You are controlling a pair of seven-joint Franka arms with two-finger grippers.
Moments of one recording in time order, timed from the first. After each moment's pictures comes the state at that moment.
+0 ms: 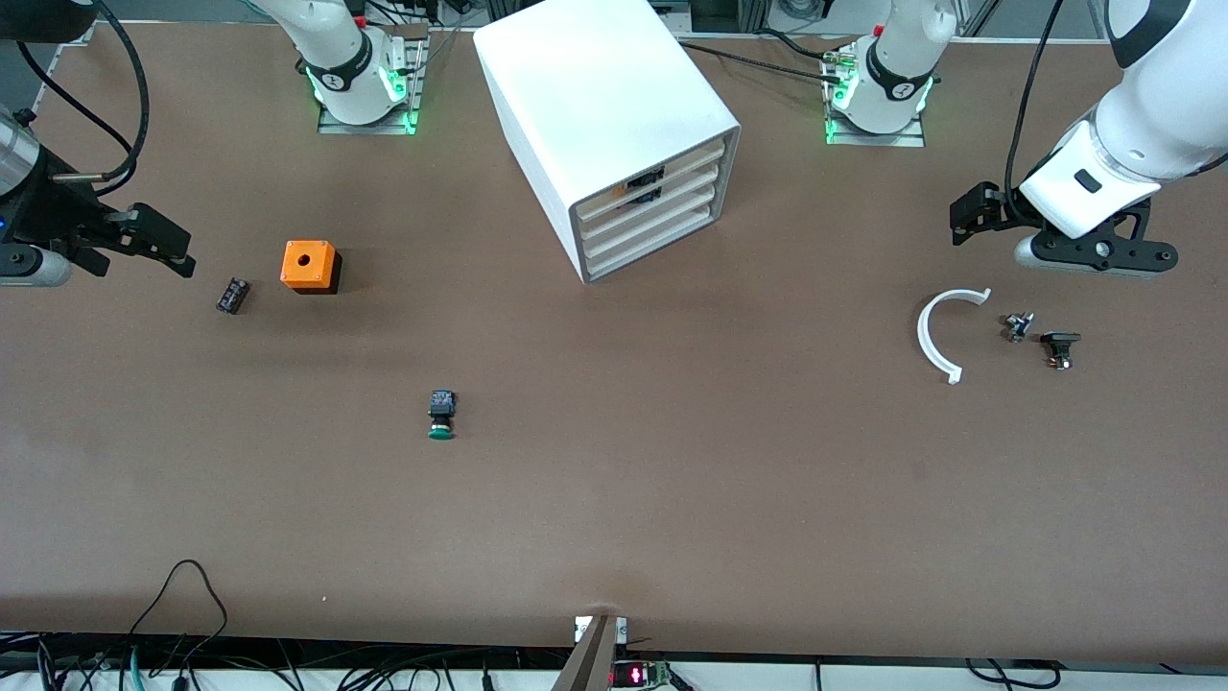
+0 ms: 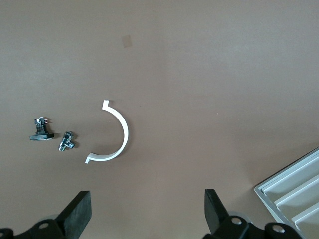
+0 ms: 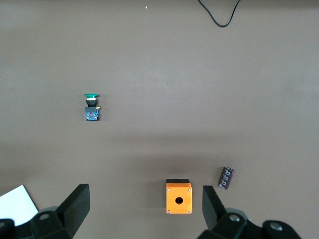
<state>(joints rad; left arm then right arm) -0.06 -0.01 -0.08 -1.71 0.00 1.61 -0.05 0.12 0.08 -0.06 -1.52 0.00 1.66 0.07</state>
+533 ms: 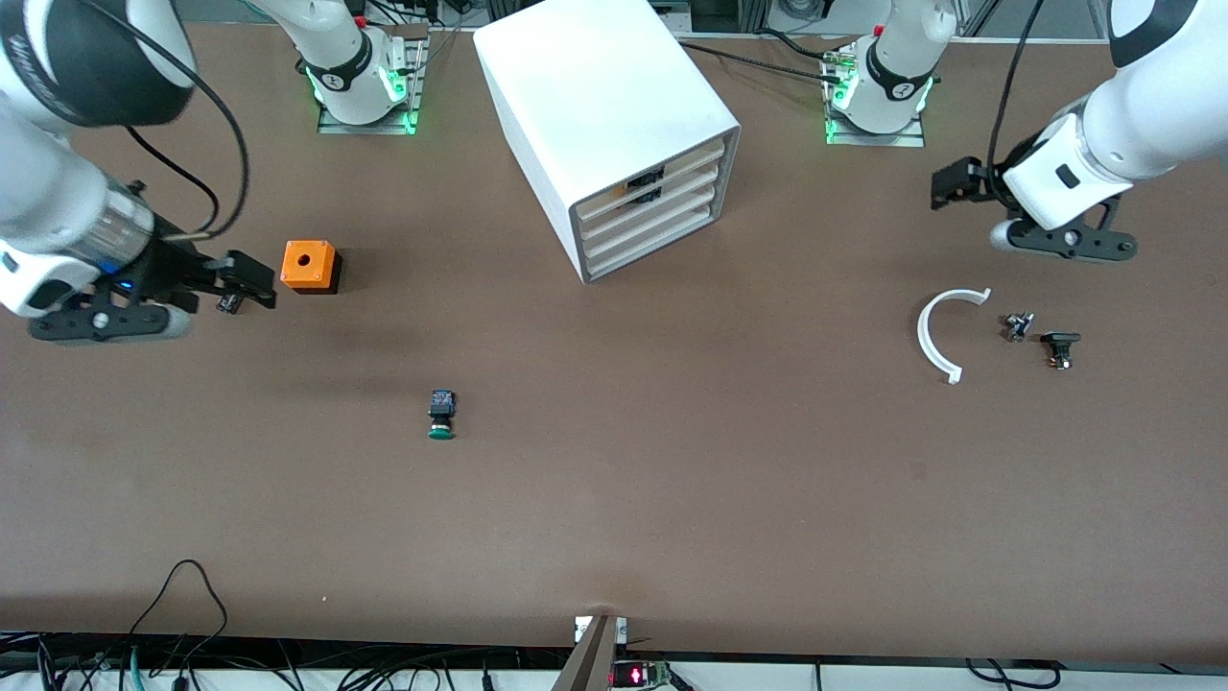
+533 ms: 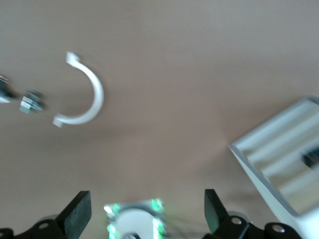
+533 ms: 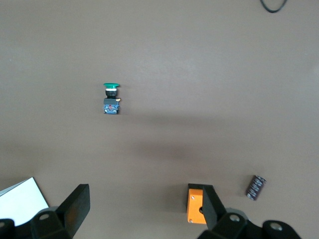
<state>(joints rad) -0.06 -0.01 -0.08 -1.70 -0.15 1.40 -0.05 0.20 0.20 -0.05 -1.53 0.04 1.72 0.07</state>
